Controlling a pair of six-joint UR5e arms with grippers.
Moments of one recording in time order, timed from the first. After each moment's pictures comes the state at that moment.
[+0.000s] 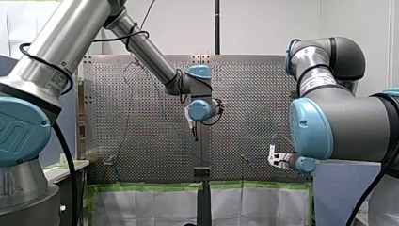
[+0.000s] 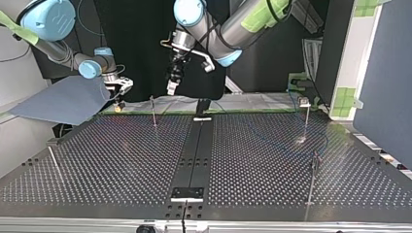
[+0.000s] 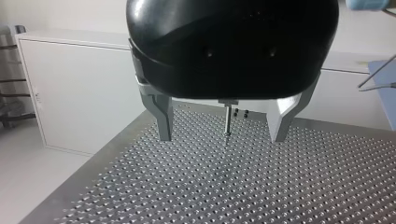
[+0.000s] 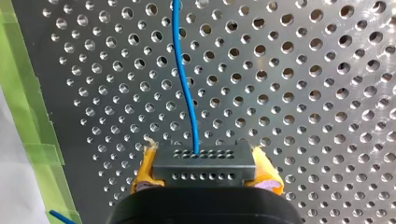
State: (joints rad) left arm -0.83 -2.03 -1.76 -2.38 -2.03 -1.78; right arm 1.61 -0.55 1.55 -0.84 1.18 1.65
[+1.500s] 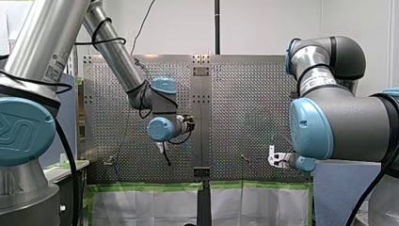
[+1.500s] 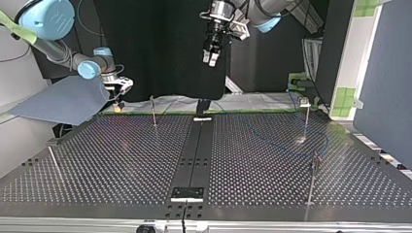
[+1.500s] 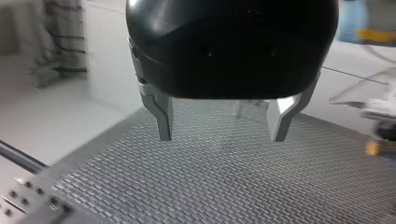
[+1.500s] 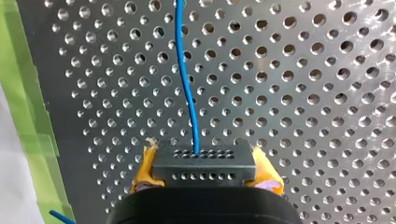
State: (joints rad) left arm -0.78 -1.89 -2.23 -2.14 -2.06 -2.02; right arm 1.61 -0.56 1.55 -0.82 1.18 1.59
